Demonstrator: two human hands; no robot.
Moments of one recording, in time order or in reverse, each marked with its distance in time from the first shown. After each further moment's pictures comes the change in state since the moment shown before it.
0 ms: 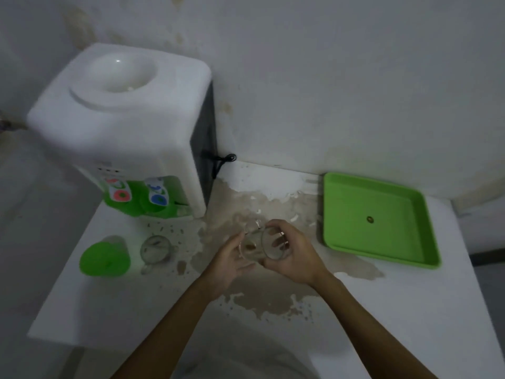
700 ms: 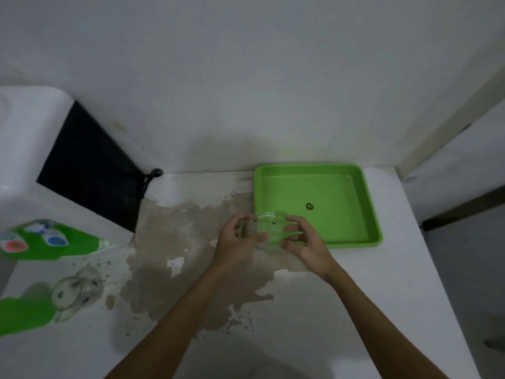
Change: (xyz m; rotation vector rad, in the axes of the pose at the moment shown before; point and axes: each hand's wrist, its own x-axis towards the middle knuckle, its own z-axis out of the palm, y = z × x) left_hand 0.094 -0.059 0.208 0.645 0.168 0.401; right_hand -0.056 0.171 -0.151 0.533 0.185 0.418
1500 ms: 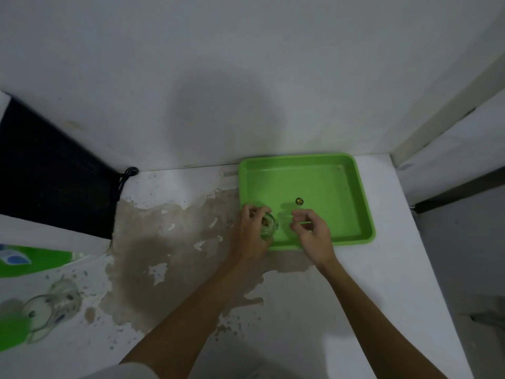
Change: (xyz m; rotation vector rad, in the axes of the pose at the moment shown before) left_hand 0.055 -0.030 0.065 0.852 -0.103 0.372; right_hand 0.041 0.023 -0.029 -0.029 0.329 0.003
